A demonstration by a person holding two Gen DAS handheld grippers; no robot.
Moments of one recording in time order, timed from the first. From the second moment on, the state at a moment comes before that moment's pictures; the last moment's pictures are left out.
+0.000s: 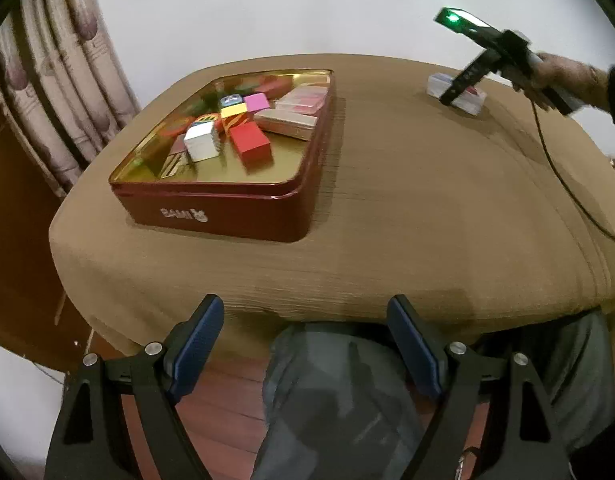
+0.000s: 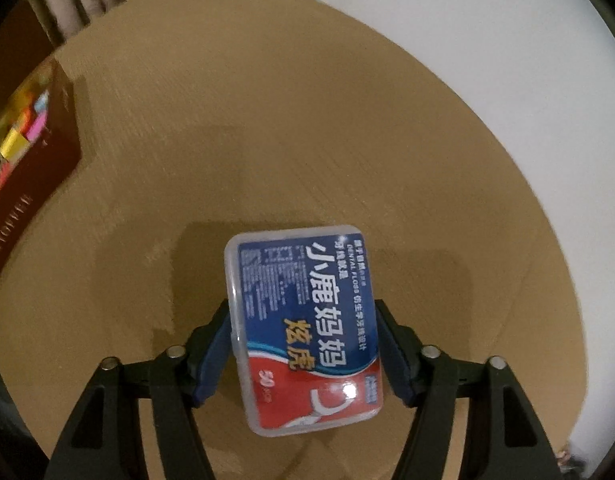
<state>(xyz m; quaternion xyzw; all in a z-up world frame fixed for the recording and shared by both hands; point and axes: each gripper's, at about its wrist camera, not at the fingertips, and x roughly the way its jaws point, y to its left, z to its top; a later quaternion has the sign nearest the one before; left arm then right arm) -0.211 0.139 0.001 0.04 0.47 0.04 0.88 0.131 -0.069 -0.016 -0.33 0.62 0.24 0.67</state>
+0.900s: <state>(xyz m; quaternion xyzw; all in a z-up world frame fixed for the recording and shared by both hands) -0.244 0.228 0.042 0.00 0.44 0.11 0.89 -0.080 0.178 0.021 -0.33 0.58 0.47 0.57</state>
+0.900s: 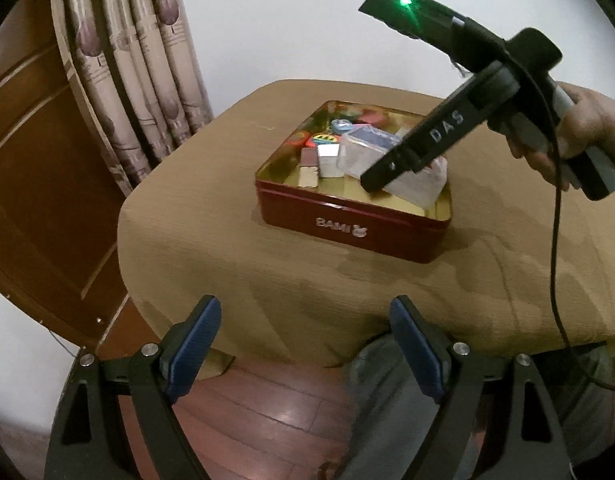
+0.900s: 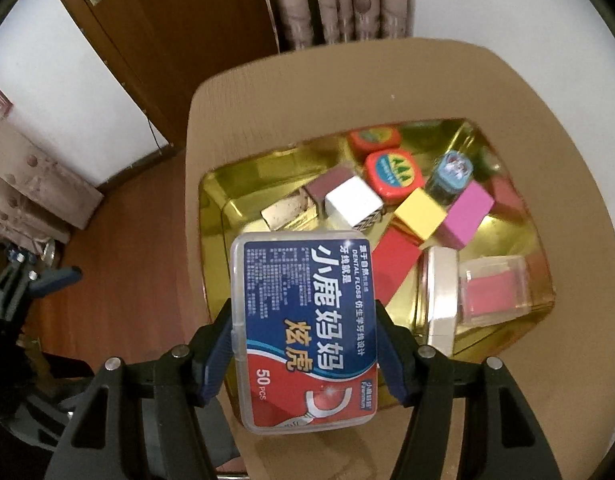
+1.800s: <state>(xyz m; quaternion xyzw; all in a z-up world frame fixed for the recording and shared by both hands) -0.242 0.251 0.041 -0.02 0.44 0.12 0.89 -0.084 0.171 0.007 -0.29 0.59 0.40 0.64</state>
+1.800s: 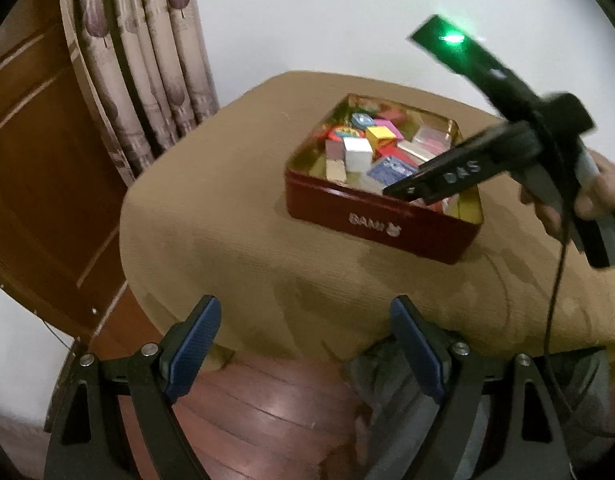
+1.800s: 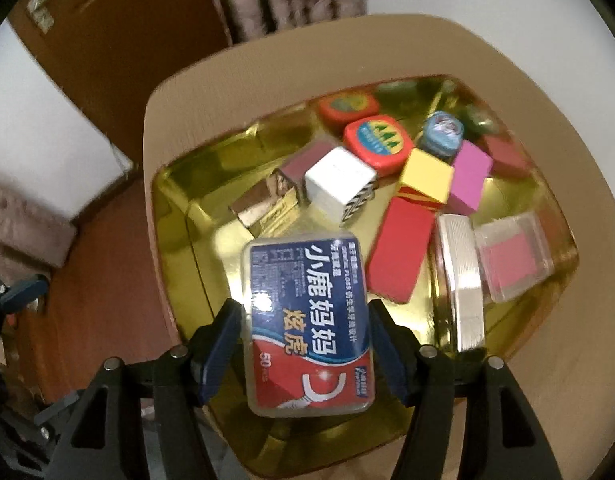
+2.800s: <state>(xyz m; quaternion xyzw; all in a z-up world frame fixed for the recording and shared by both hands) -0.207 0.278 0.070 0.04 0.33 0.09 0.94 -0.221 0.081 0.136 -0.09 0.25 0.13 0.95</state>
